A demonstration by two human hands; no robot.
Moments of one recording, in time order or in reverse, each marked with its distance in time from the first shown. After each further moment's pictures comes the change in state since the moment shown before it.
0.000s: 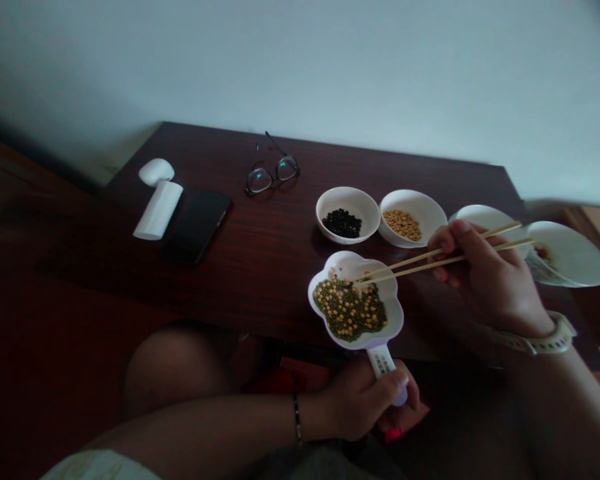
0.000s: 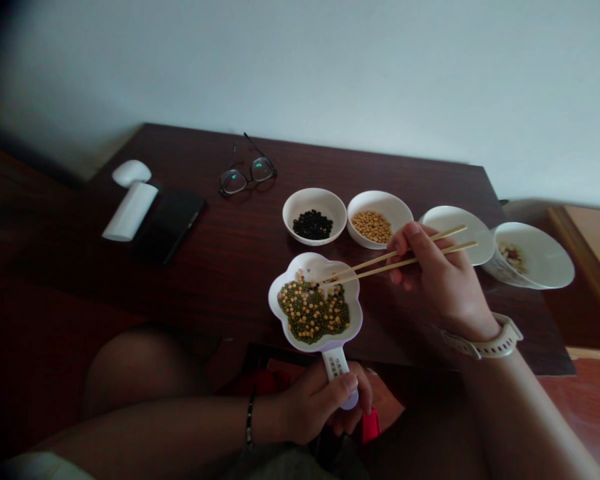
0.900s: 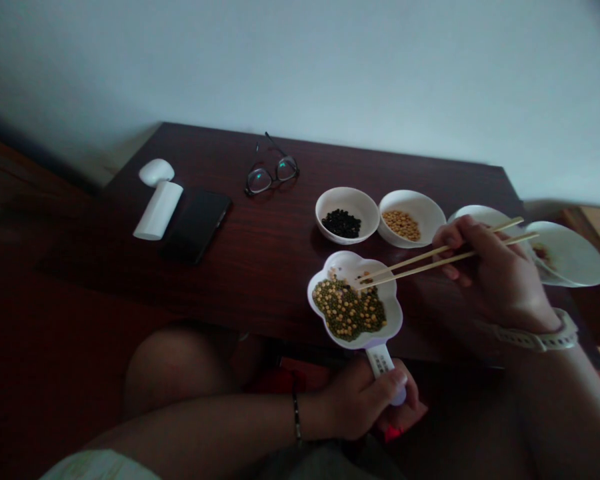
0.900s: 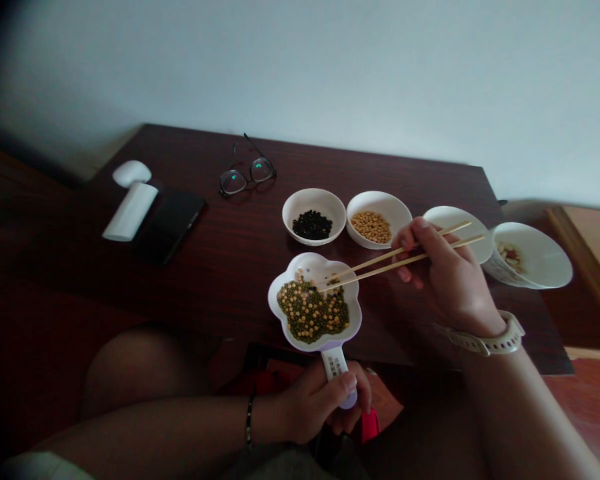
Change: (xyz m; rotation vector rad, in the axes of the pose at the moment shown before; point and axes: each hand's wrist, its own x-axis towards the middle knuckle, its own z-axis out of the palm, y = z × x) left_hand -0.004 0.000 -0.001 0.022 0.012 -0.023; right_hand 0.006 -0.001 -0.002 0.125 0.027 0.017
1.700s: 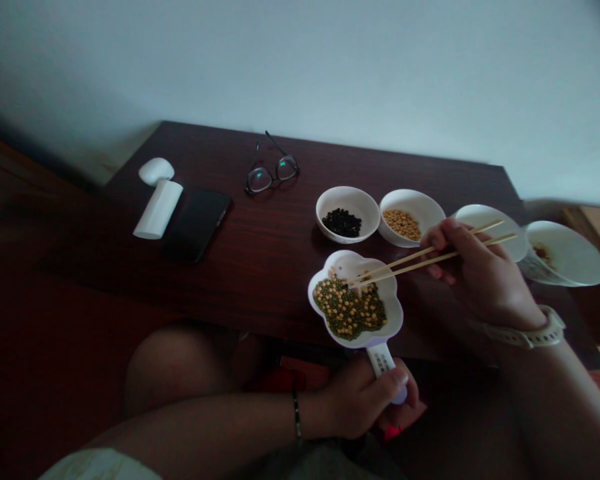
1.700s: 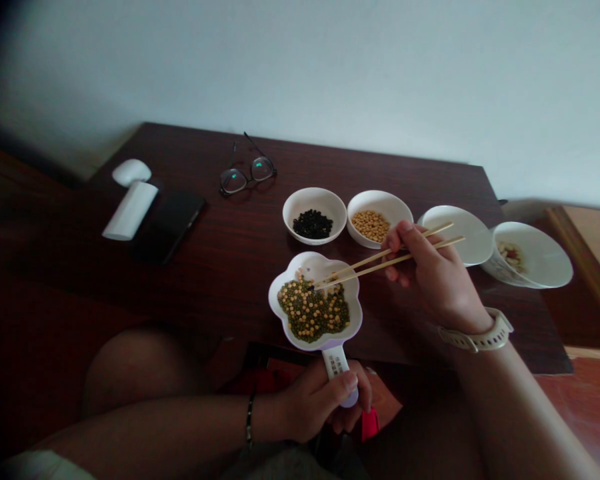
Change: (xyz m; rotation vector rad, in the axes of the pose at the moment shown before) left_hand 0.003 0.004 0.004 -0.026 0.004 0.001; right_hand 0.002 0.009 0.001 -0.063 -0.070 0.035
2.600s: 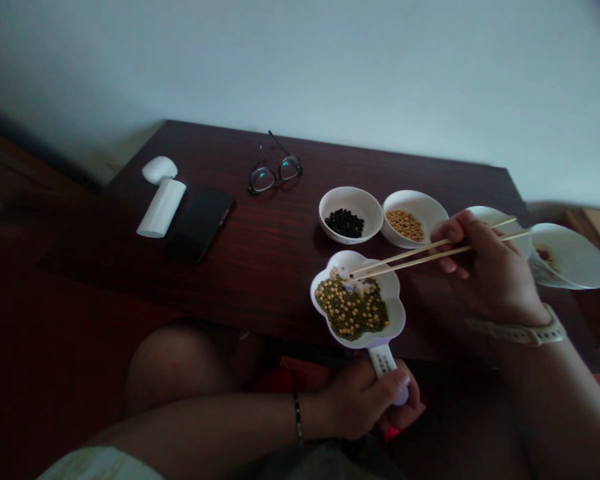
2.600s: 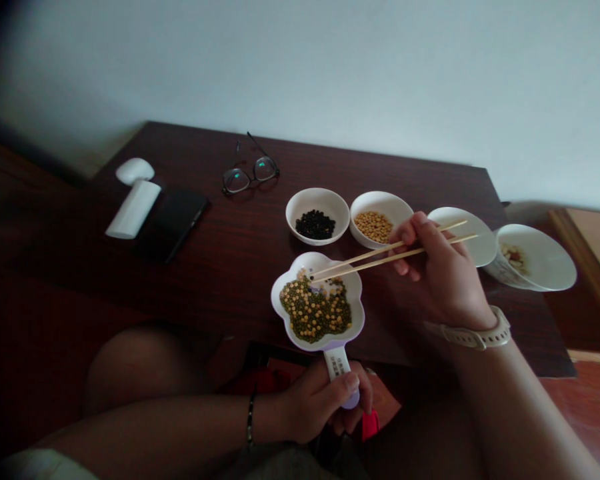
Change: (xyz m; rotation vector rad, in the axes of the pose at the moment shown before) left_hand -0.001 0.000 0.002 -0.031 -0.001 0.028; right_hand 0.003 -0.011 0.005 0.216 0.022 -0.037
